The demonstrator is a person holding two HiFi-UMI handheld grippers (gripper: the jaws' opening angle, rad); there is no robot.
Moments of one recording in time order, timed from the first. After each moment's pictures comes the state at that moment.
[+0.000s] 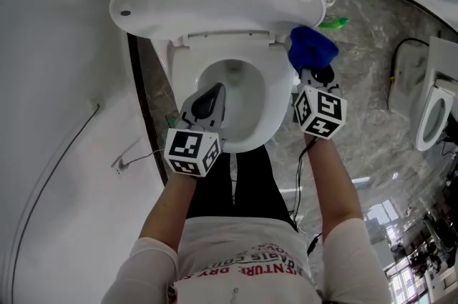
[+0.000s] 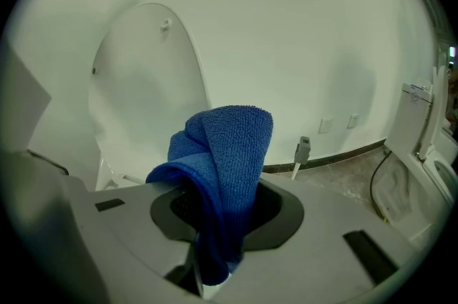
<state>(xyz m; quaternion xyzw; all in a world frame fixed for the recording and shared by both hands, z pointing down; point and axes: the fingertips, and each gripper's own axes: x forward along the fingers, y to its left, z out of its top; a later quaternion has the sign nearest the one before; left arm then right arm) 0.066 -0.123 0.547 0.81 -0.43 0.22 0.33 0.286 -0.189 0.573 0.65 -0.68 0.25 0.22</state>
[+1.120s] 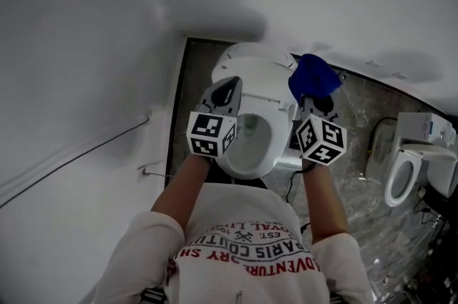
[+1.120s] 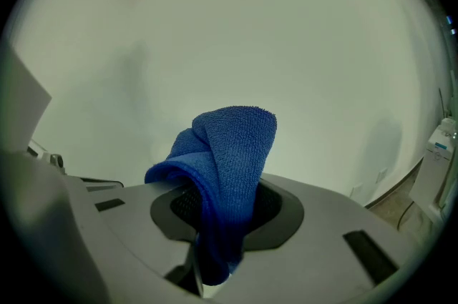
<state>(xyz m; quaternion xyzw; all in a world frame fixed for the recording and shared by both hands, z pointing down) 0.010 -0.248 0.223 0.83 -0.52 0.12 0.20 0.198 -0.272 0.204 0.62 -0.76 0.19 0.08</state>
